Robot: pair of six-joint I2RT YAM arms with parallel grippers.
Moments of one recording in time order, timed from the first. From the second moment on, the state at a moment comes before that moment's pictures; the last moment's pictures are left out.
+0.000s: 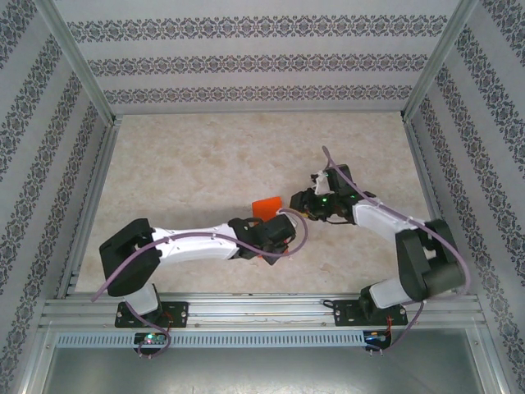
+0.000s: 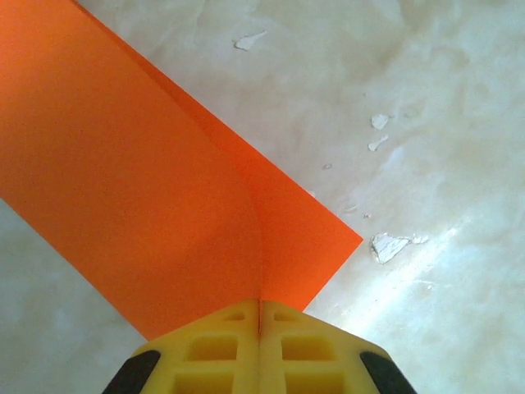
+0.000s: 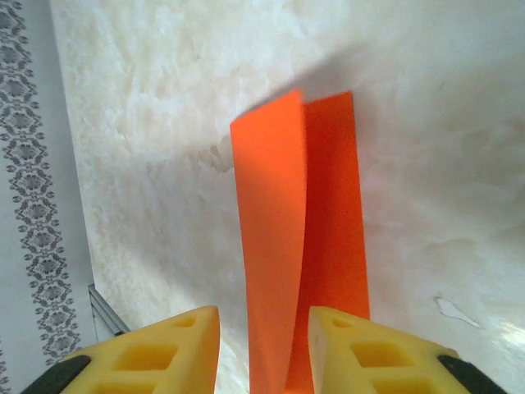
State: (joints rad) left arm -1.08 1.67 1.07 -0.48 -0.18 -0.33; right arm 0.29 1.43 0.72 -0.18 -0.66 0.72
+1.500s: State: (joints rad) left arm -0.77 1.61 0.82 -0.16 0.35 -0.60; right arm 0.57 1.49 0.52 -0.14 -0.56 0.72
